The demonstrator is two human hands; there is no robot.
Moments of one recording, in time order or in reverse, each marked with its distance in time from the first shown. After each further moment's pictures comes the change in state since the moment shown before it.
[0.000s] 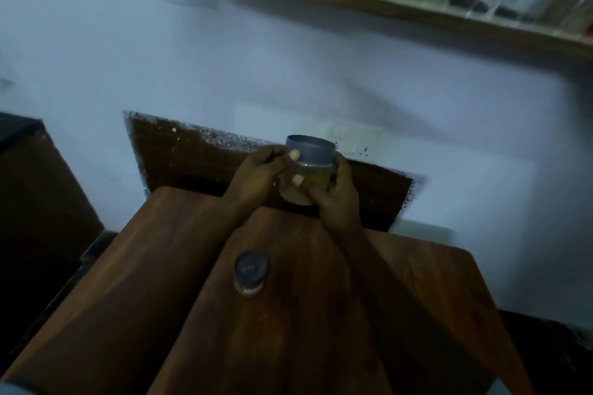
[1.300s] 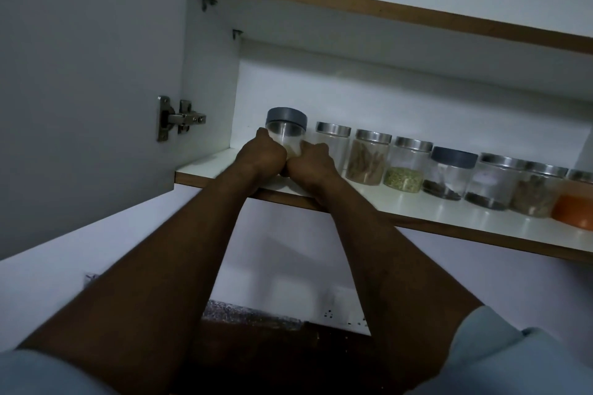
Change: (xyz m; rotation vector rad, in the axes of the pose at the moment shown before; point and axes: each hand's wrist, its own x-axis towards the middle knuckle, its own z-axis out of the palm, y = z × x) left_hand 0.219 0.265 -0.029 0.628 0.344 0.202; right_hand 0.283 -0.243 0.044 -0.624 -0.029 -0.198
